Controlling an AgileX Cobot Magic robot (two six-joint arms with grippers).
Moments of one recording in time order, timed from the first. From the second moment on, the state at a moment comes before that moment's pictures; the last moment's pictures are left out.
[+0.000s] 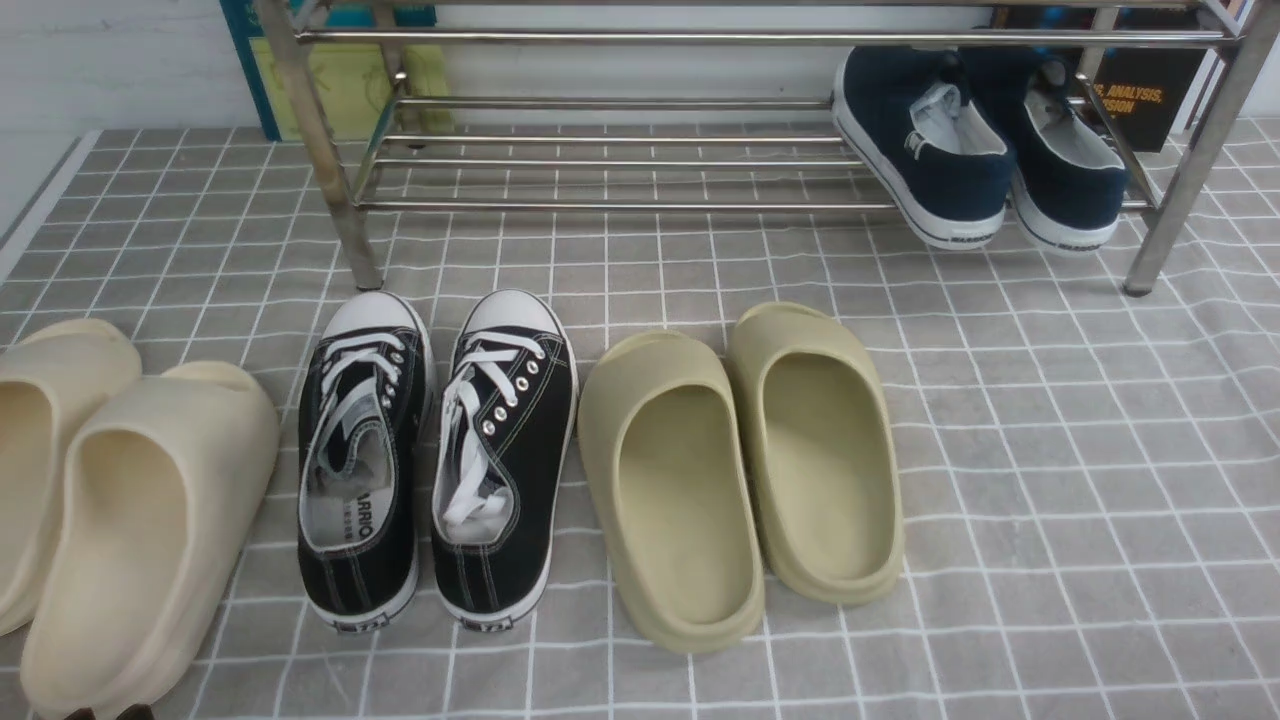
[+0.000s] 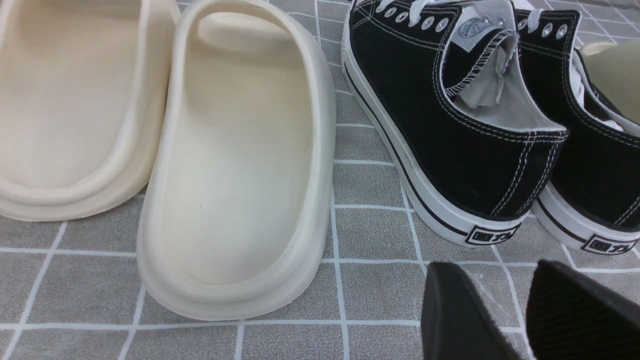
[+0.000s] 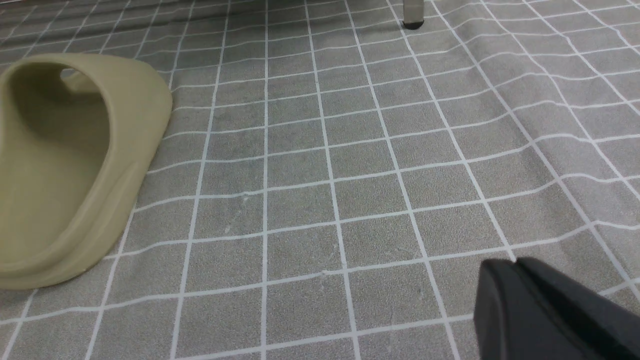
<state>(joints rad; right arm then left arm) -0.05 -0.01 0.02 0.06 0.39 0.10 -0.07 -0.01 0.03 -0.06 0.39 -0.12</state>
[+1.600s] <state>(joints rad) -0.05 -0.01 0.02 0.06 0.39 0.10 -0.07 -0.01 0.03 -0.08 0.02 -0.12</state>
